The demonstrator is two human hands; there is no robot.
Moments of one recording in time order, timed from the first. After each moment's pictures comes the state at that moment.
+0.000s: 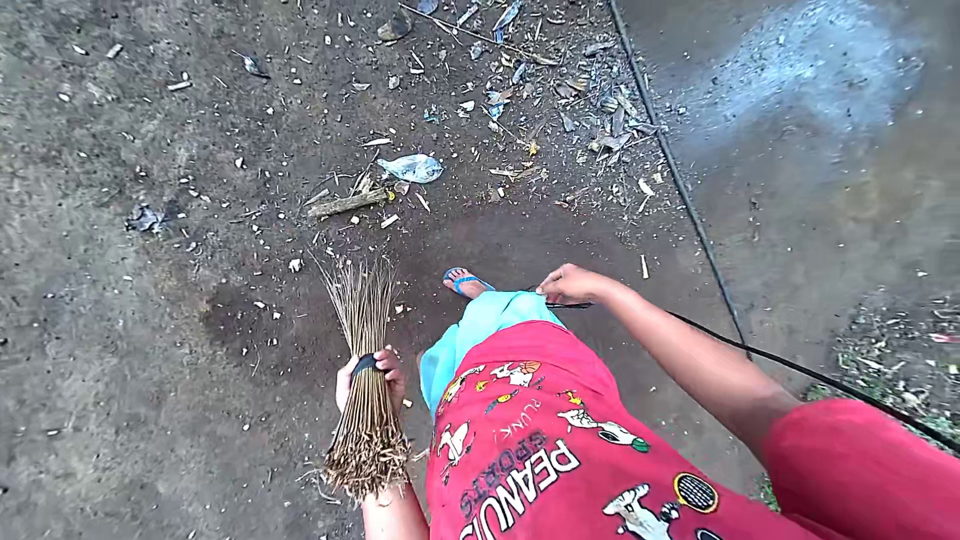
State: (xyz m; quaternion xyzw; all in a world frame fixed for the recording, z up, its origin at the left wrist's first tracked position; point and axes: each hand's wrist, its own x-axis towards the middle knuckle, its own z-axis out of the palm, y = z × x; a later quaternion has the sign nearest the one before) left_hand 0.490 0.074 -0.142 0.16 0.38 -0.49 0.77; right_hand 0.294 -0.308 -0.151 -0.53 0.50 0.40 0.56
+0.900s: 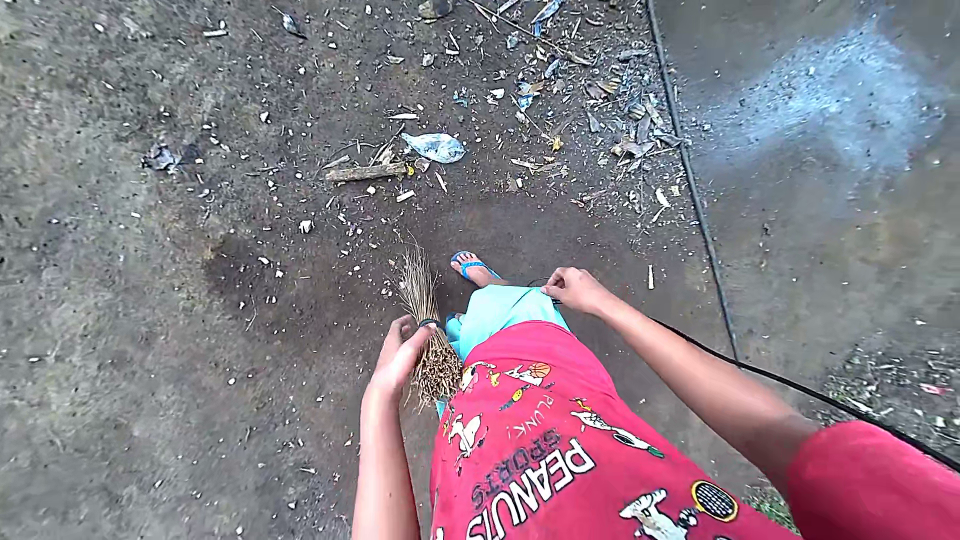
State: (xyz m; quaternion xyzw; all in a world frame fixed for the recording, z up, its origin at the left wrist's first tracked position) left_hand 0.452 0.053 -0.100 0.78 0.08 -0.55 0.30; right_hand 0.279 -0.253 -0.145 -0.73 0.38 0.37 0.42
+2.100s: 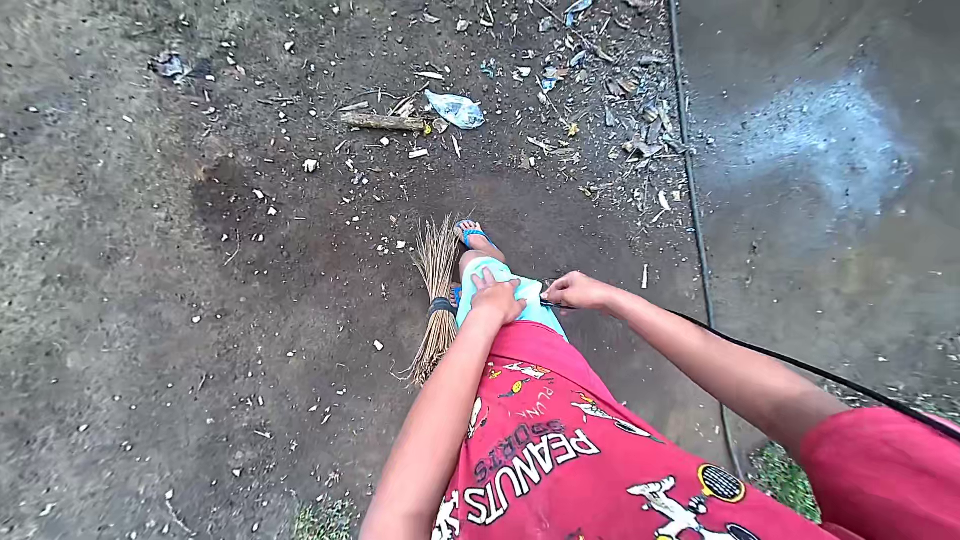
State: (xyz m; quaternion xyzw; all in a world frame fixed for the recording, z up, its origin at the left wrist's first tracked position) left_hand 0.316 0.010 -0.137 0.75 -0.27 -0.60 0.02; right_hand 0.195 -0.155 -0.141 -0.65 0.36 0.44 0.50
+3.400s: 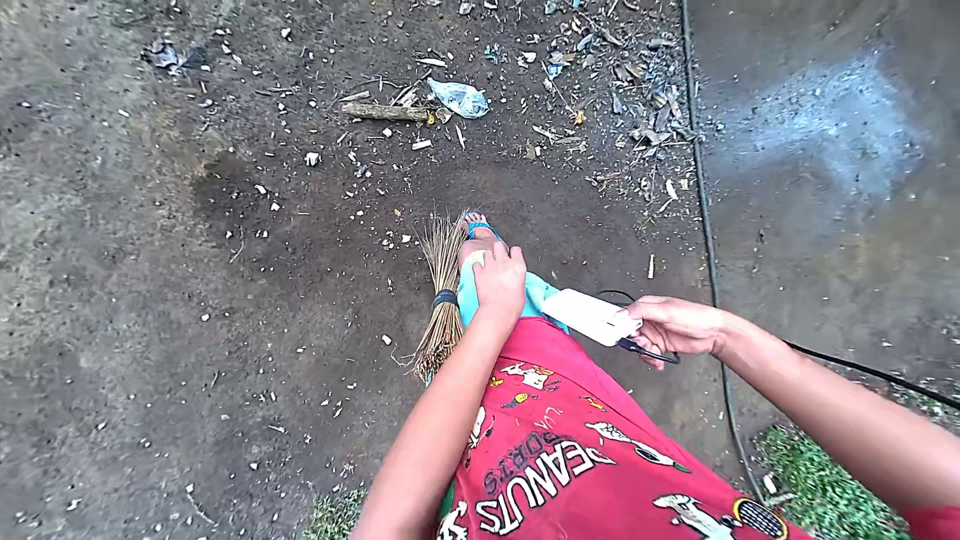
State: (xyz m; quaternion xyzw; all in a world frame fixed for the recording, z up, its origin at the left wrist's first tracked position) left_hand 0.333 0.018 -0.102 0.84 -0.35 -0.41 0.06; right_hand 0.143 -0.174 -0.029 -0.33 0.34 0.44 0.77
